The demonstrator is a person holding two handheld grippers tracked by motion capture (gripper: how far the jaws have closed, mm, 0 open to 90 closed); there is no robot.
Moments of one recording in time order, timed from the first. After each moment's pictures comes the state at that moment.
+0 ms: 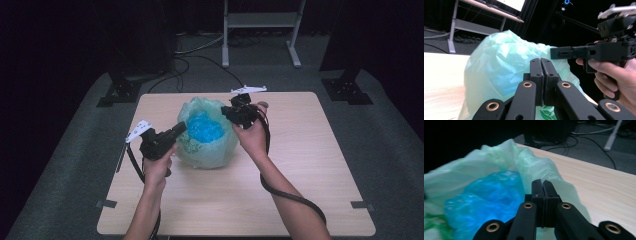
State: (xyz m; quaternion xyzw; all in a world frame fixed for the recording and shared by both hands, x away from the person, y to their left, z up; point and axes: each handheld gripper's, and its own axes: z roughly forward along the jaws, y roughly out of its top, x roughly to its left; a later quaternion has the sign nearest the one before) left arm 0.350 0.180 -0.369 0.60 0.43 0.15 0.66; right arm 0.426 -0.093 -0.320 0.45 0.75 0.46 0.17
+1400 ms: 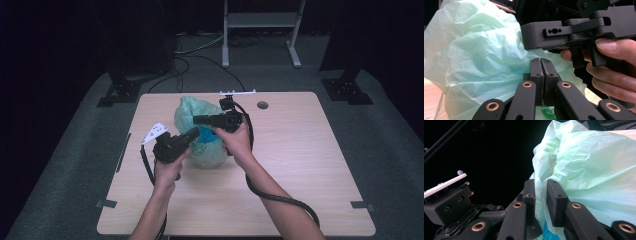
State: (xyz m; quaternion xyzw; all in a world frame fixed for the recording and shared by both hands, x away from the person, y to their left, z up) left arm 0.348 0.150 -0.378 0.63 0.40 0.13 0.65; right arm 0.425 -0.060 -0.329 0.42 0.71 0.56 -0.09
